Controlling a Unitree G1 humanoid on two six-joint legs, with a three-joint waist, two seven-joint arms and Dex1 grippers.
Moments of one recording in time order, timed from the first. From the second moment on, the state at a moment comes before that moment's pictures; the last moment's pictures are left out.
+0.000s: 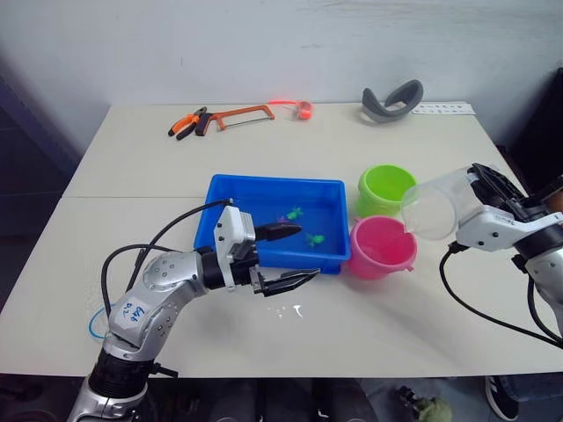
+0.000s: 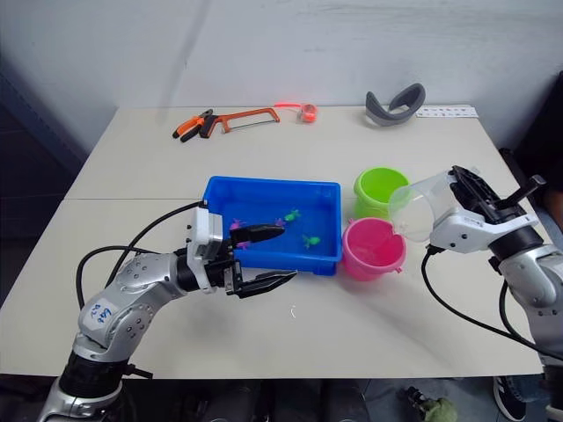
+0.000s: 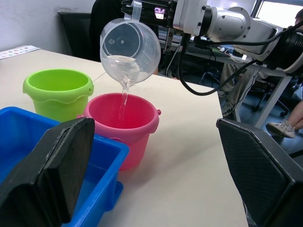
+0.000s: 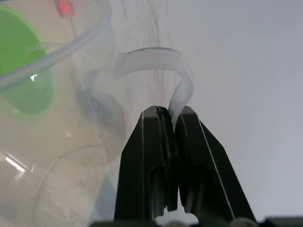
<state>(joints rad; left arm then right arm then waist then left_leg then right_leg) -0.29 0.45 -0.10 -0.45 -0.56 0.51 -0.76 -0.11 -0.87 -0.32 -0.07 -0.49 -0.42 0.18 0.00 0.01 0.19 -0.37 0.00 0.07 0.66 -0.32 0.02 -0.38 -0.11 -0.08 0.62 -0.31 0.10</state>
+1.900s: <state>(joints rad) -0.48 0.45 0.01 -0.28 -0.55 0.53 -0.69 -0.69 -0.85 -0.08 0.40 -0.15 0.07 0.27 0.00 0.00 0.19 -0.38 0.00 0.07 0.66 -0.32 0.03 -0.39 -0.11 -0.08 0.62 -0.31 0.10</state>
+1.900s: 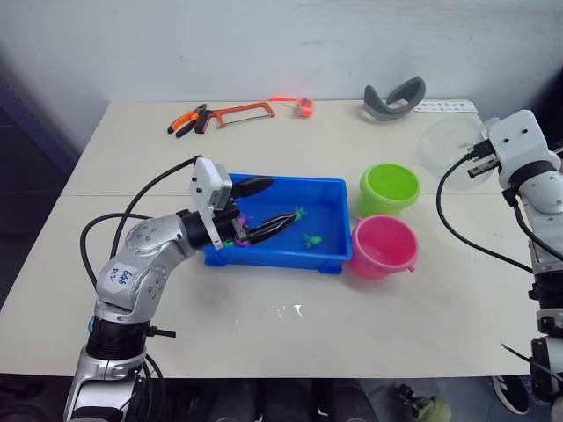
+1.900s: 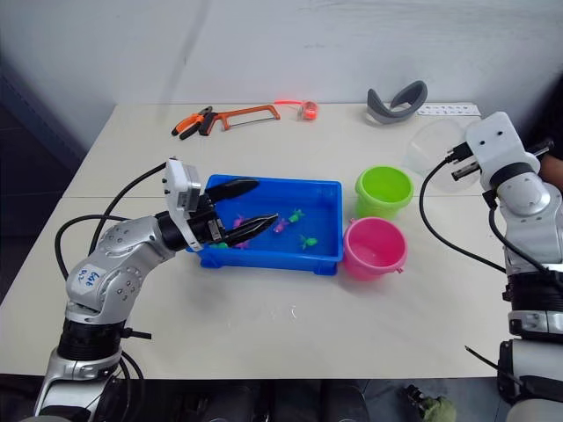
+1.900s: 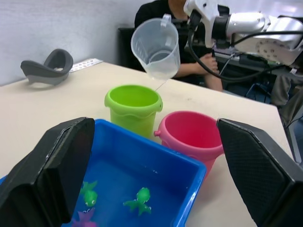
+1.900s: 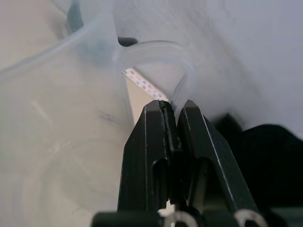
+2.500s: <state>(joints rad) -0.49 0.44 0.00 -0.26 -0.53 0.52 -0.70 -0.74 -0.91 0.08 0.47 -0.53 -0.27 0.06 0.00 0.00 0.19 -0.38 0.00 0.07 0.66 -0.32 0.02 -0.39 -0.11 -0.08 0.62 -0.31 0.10</state>
